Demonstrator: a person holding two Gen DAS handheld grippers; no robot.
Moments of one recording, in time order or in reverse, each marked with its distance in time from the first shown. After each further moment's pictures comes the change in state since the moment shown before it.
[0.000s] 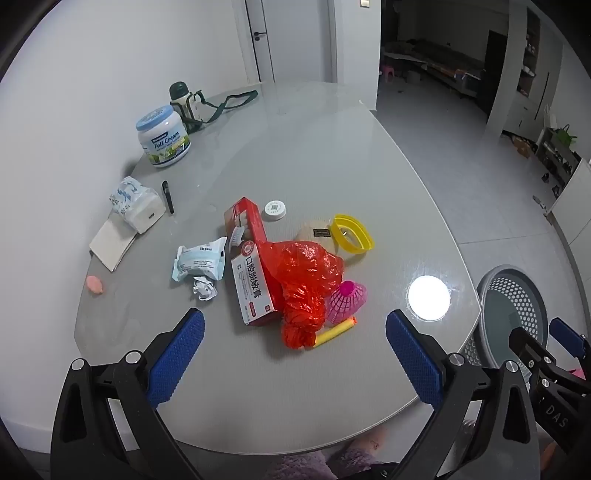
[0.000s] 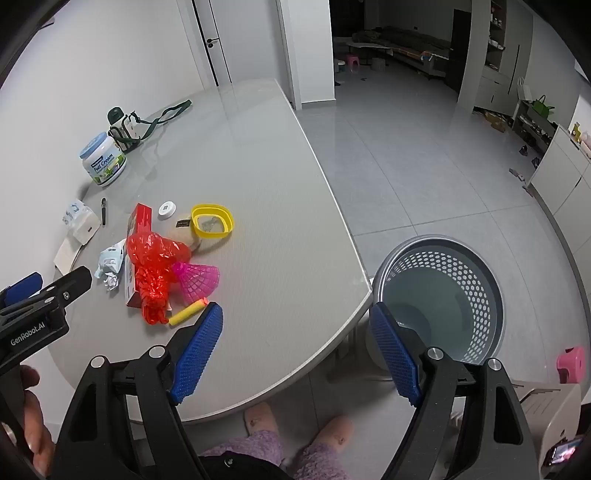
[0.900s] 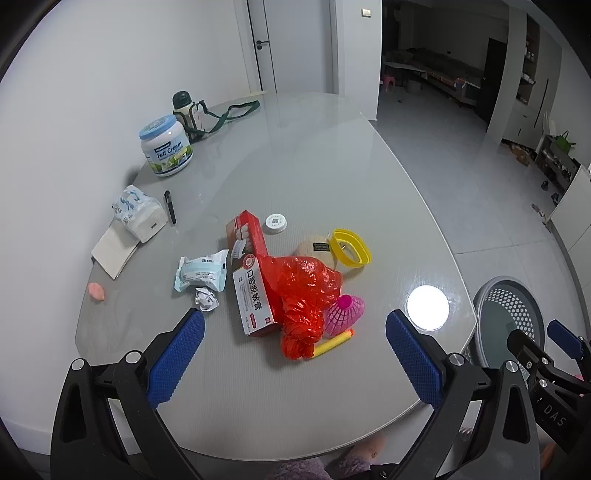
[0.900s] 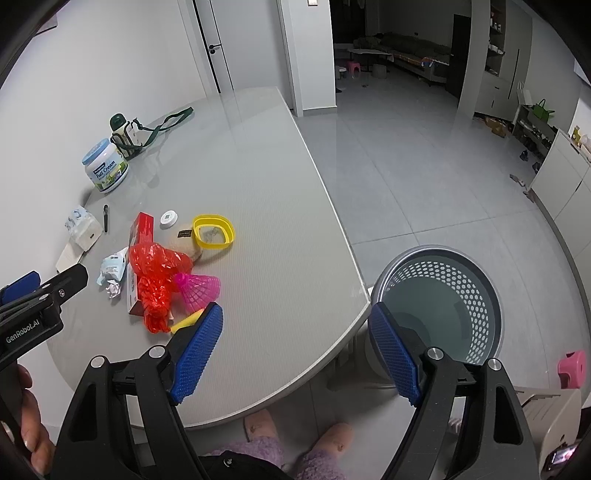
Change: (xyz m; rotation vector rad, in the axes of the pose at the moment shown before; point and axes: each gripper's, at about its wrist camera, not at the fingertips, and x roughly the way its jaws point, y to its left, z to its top) left arm -0.011 0.002 0.010 -0.013 -0.034 -0.006; right arm -0.006 -0.003 0.005 0.001 -0.011 -0.002
